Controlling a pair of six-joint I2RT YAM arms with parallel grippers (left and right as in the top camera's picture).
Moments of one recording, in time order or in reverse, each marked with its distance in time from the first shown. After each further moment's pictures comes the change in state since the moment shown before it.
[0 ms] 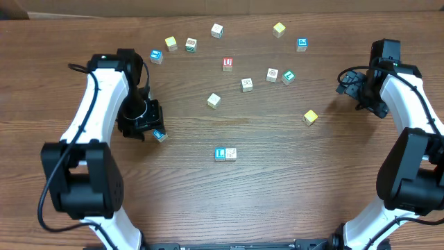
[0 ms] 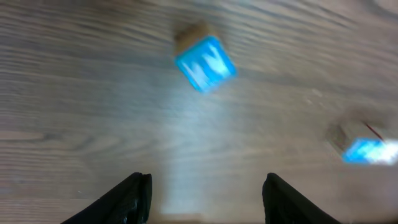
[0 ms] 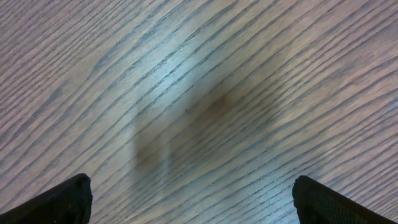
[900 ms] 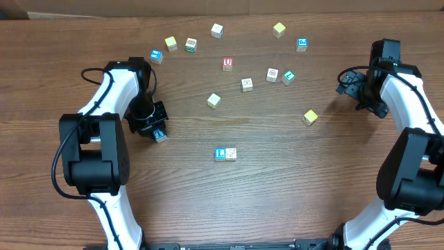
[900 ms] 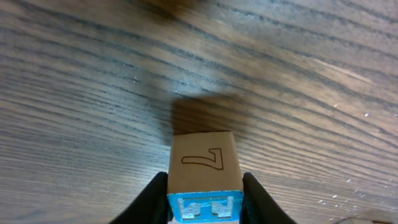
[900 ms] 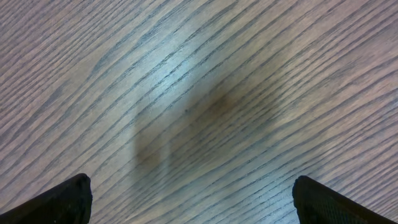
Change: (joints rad) left arm 0.000 0.184 -0.022 0.173 0.026 -0.143; right arm 0.000 0.000 0.000 0.000 0.000 0.000
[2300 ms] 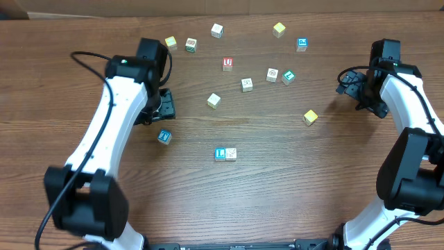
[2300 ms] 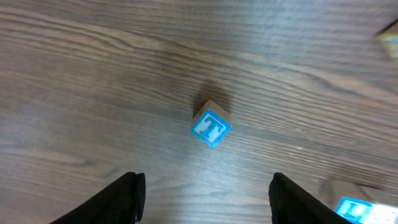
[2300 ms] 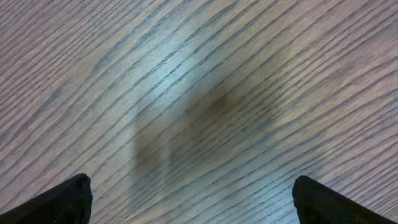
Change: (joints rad) left arm -0.168 -0.306 0.029 -0.050 -0.264 -0.012; right arm 0.000 0.000 0.000 0.000 0.000 0.000
